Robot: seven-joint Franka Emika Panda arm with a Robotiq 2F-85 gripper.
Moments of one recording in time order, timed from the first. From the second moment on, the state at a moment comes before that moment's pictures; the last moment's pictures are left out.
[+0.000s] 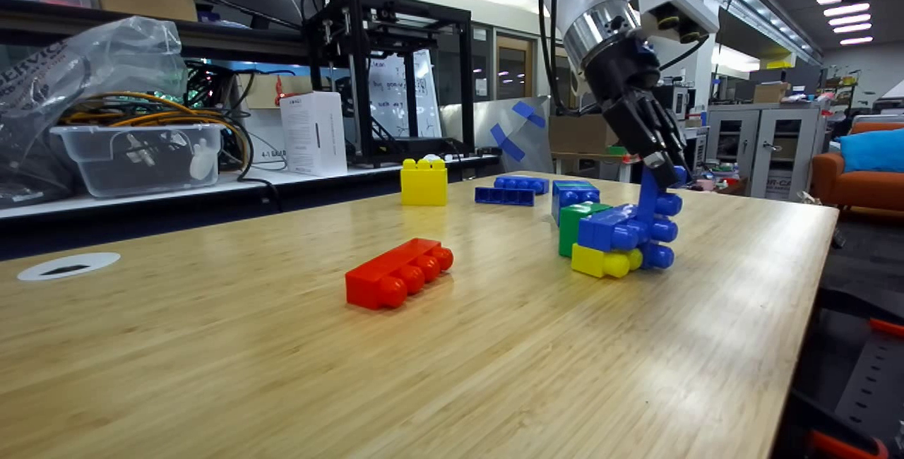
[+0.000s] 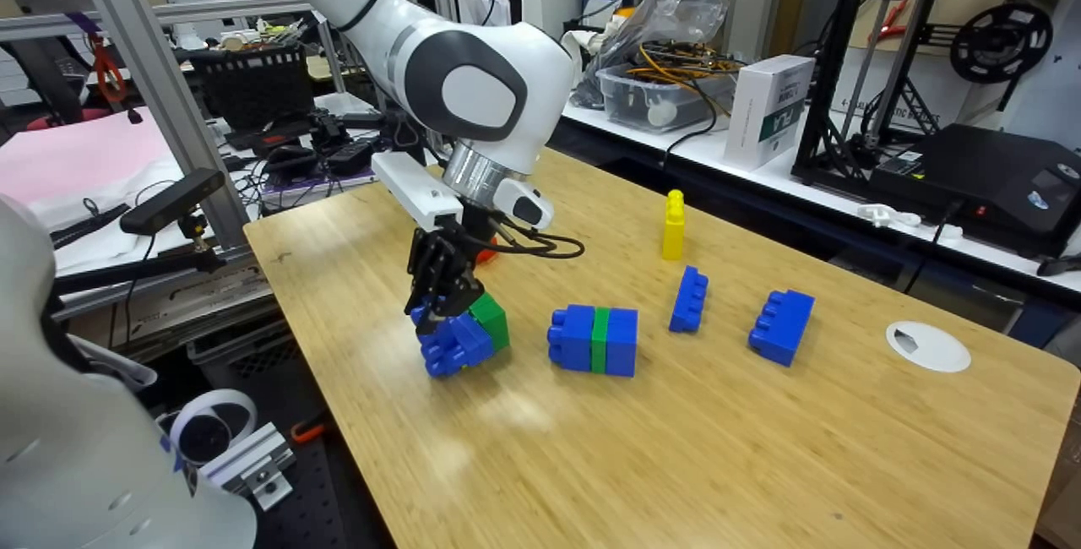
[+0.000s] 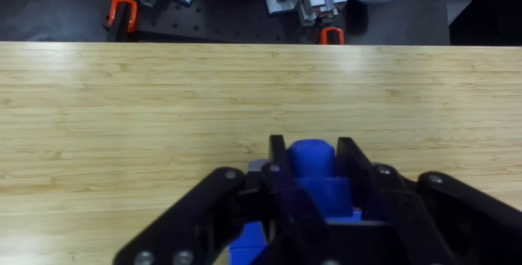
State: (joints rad) arm 0.05 -0.04 0.03 -2.50 0.11 1.90 -0.09
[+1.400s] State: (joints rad) arm 0.06 0.29 0.04 -1.94 -0.01 1.87 -0.04
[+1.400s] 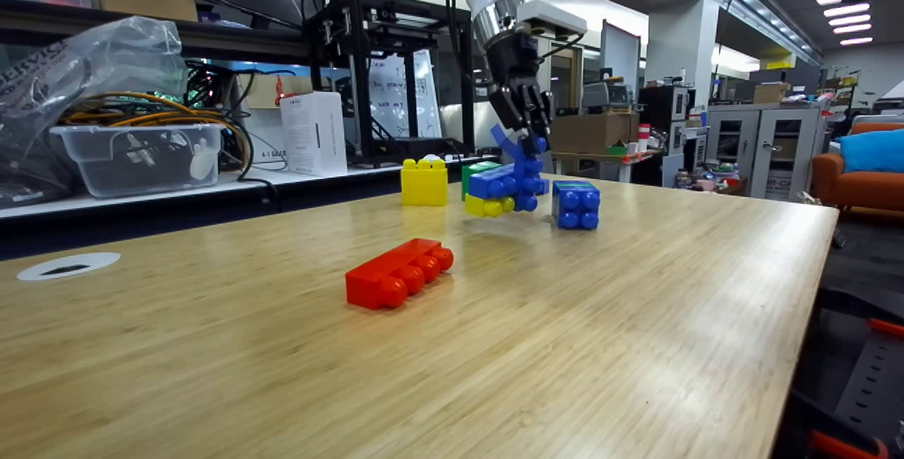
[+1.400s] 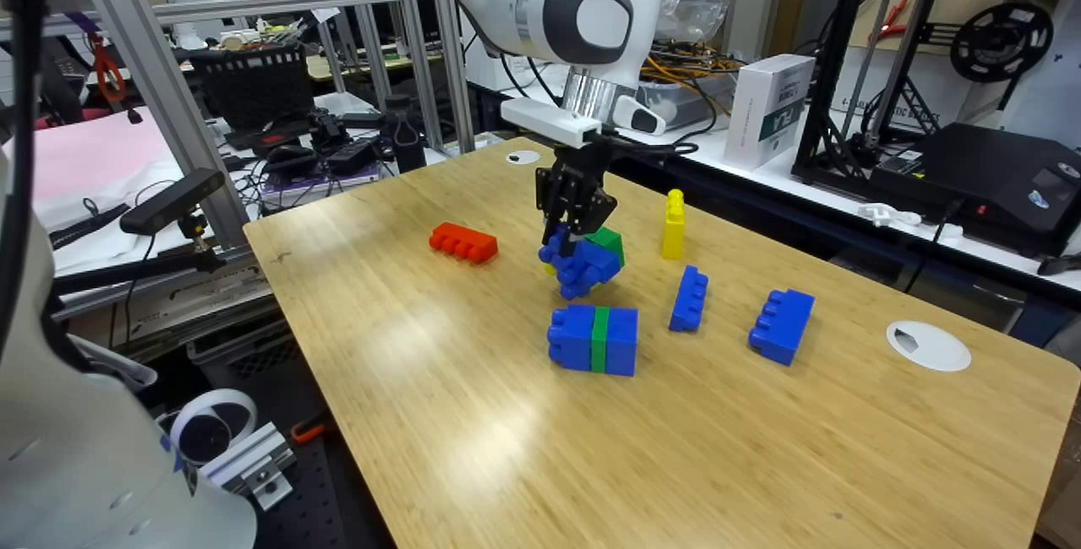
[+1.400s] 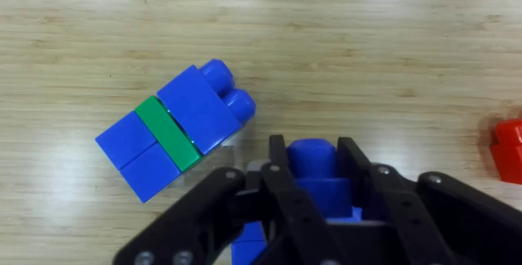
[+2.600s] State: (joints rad) arm 0.07 0.46 0.05 -1.73 -0.01 1.58 -0.04
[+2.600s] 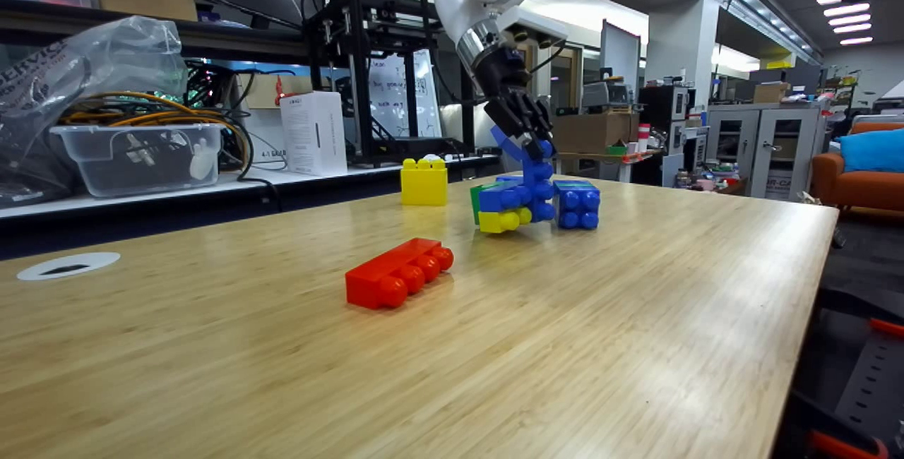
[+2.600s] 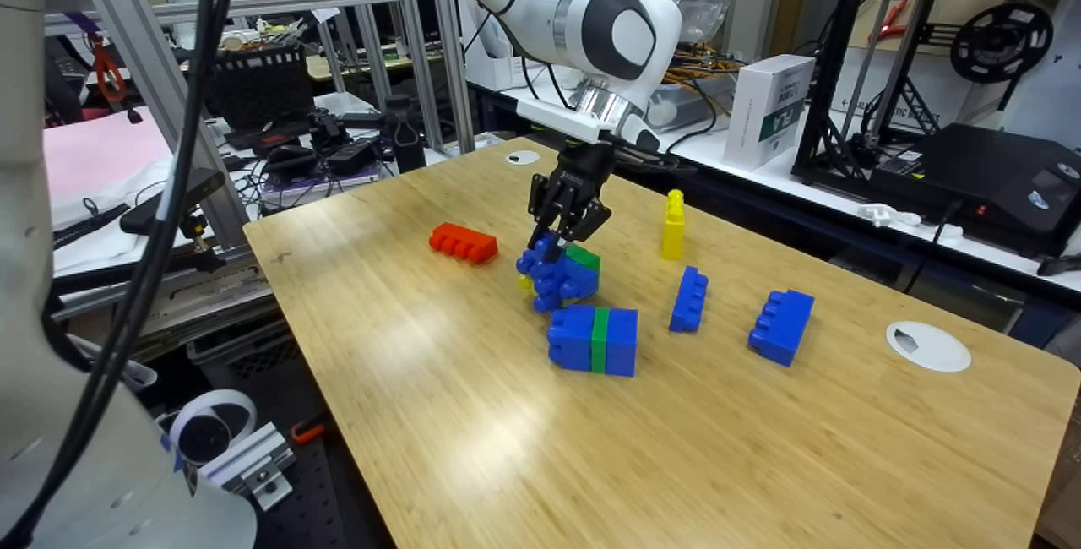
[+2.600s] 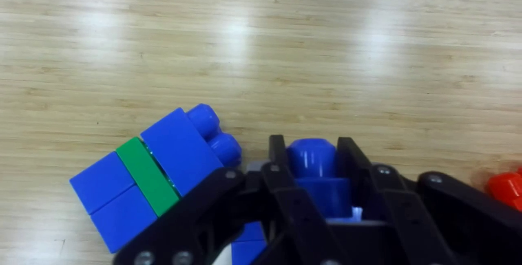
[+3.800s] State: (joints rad) arm 0.06 0.38 0.04 -1.79 -0.03 1.57 -0.10
